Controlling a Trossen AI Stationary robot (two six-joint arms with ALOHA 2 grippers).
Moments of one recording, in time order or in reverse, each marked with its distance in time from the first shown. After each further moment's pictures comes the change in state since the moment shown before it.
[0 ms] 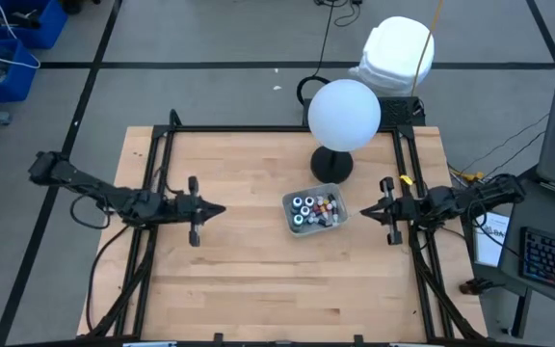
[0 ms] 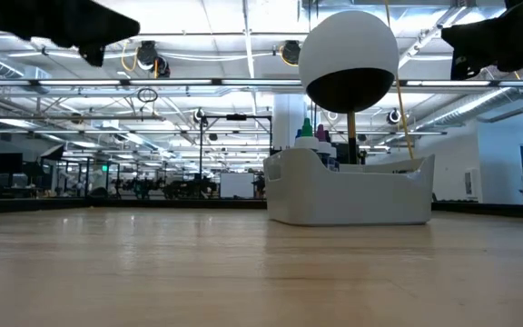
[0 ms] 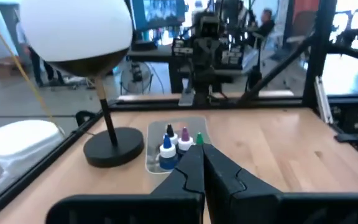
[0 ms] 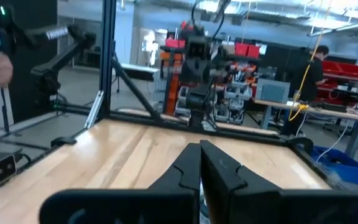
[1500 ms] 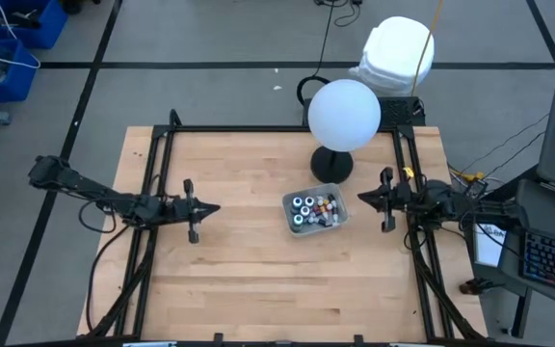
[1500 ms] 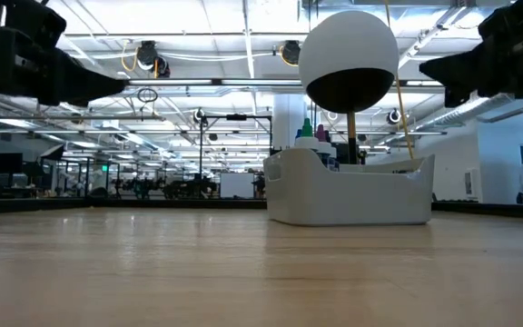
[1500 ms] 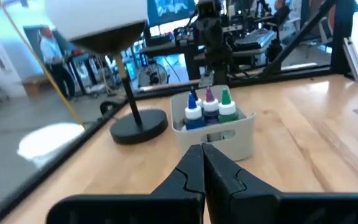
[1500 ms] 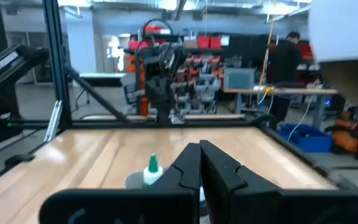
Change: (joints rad) left arm 0.037 -0.119 -0.312 0.217 -0.025 0.123; right arm -0.356 -0.116 -0.074 -0.033 -0.200 0.137
